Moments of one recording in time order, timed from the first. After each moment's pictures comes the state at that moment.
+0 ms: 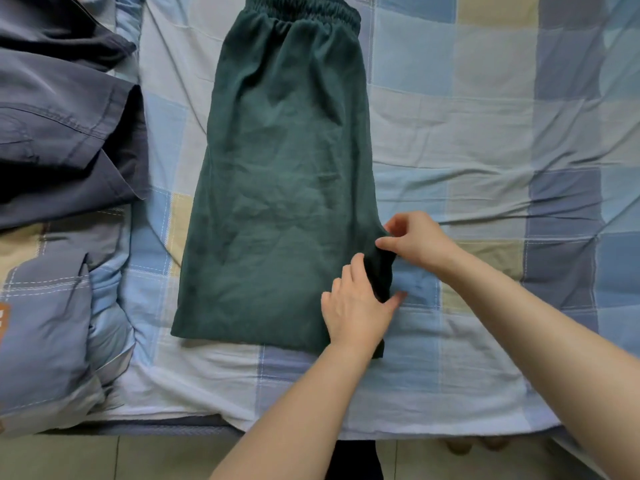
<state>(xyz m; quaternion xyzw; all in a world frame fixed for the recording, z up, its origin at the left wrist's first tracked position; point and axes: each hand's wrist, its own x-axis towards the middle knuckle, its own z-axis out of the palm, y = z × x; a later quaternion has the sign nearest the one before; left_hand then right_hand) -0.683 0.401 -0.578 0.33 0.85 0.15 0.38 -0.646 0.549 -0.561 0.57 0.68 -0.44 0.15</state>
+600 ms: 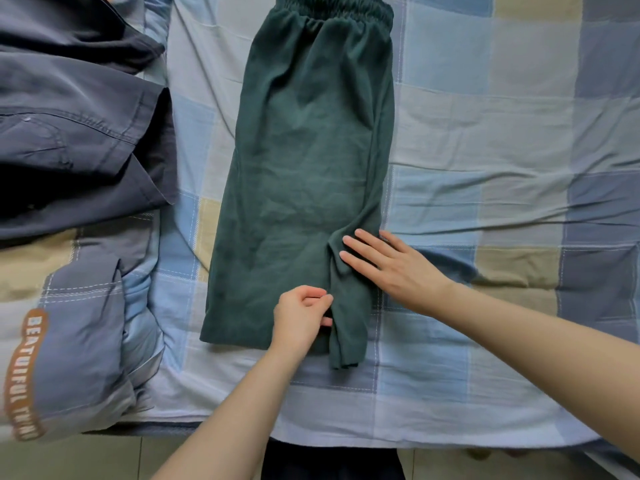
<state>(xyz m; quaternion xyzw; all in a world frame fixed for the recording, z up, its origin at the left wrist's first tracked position) -0.786 0.337 -0.598 -0.03 0.77 0.32 0.56 -0.650 0.502 -0.607 0.04 0.98 -0.04 0.17</state>
